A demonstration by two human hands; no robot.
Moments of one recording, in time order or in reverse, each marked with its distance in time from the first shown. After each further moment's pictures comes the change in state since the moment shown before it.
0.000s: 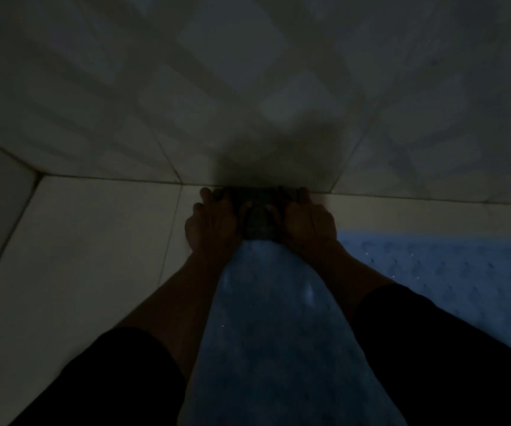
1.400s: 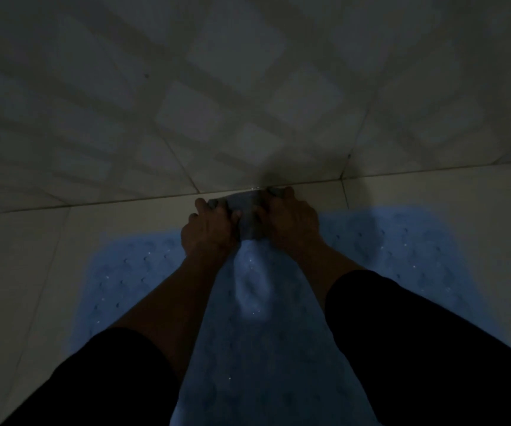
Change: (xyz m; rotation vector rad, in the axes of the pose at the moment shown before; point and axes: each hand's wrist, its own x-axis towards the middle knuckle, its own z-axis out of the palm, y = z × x) left_hand -0.067 0.231 0.055 0.143 -0.047 0.070; right_hand -0.058 0.221 -0.047 0.100 0.097 0.103
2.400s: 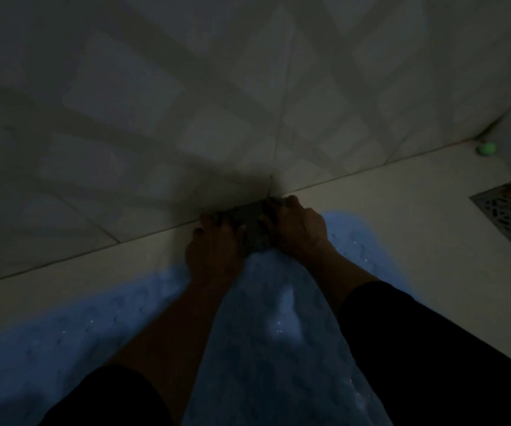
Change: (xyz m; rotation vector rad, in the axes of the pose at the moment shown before) left_hand 0.006 0.106 0.022 -0.037 0.052 0.325; right_hand -0.009 0.108 -0.053 -0.101 -0.009 0.224
